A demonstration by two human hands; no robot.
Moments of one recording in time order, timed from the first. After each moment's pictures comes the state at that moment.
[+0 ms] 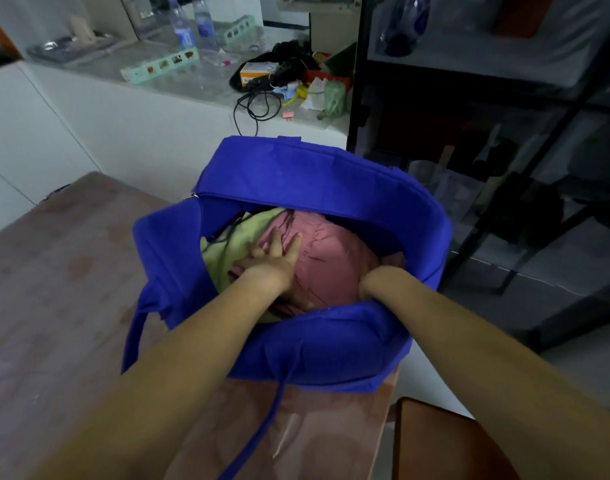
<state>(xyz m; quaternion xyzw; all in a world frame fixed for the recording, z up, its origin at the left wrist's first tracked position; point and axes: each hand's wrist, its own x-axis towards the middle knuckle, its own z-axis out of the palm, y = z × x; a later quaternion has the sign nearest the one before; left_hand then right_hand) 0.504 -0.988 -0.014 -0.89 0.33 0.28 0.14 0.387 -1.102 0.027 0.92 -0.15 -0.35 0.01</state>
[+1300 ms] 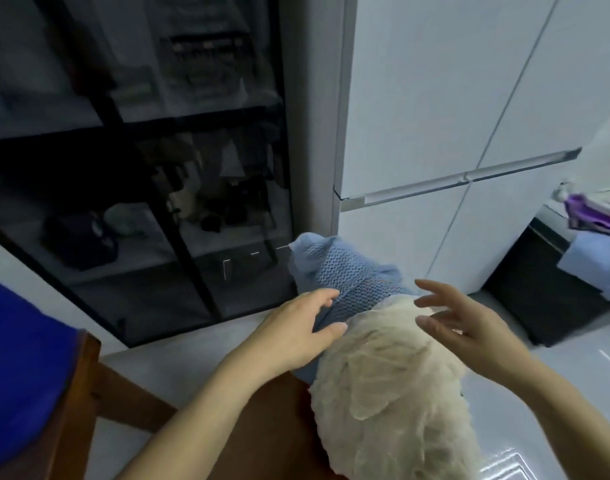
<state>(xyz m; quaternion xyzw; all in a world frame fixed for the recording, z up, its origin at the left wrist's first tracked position) -0.065 -1.109 0.043 -0.58 0.74 0.30 -0.17 -0.329 -1.109 0.050 0.71 -0.55 0.27 -0.34</state>
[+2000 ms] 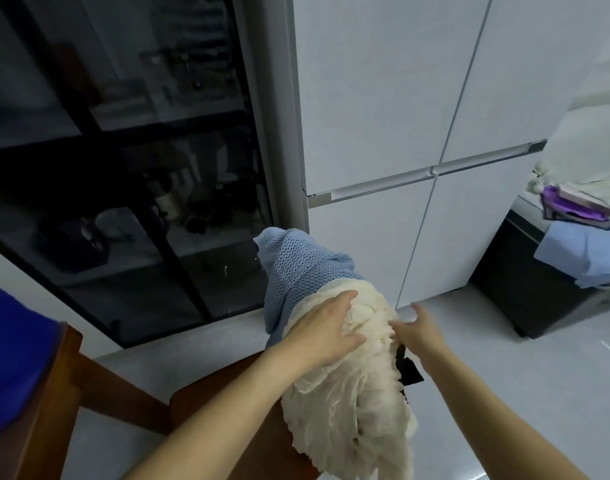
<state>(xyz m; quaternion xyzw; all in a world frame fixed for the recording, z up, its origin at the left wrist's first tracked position) -0.190 -1.101 0.013 -0.58 0.75 0.30 -0.11 -0.382 -1.139 -0.074 0.42 -0.74 0.28 -0.45</state>
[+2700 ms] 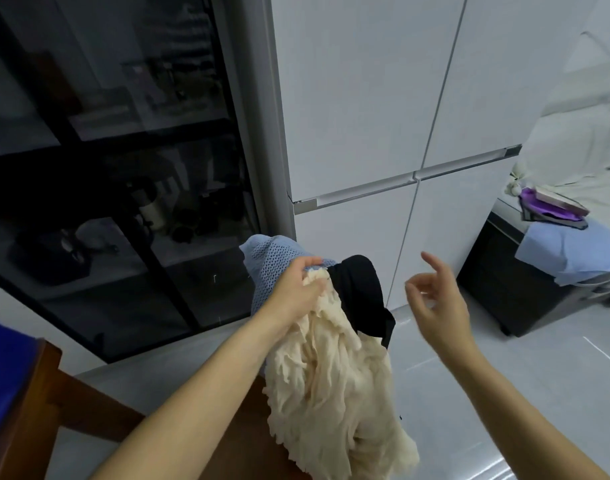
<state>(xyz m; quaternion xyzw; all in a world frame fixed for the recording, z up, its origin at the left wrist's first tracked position) -0.185 -1.133 0.049 -0.60 0.56 0.43 -0.37 -0.400 -1.112 0.006 0.58 -0.59 0.50 -0.24</state>
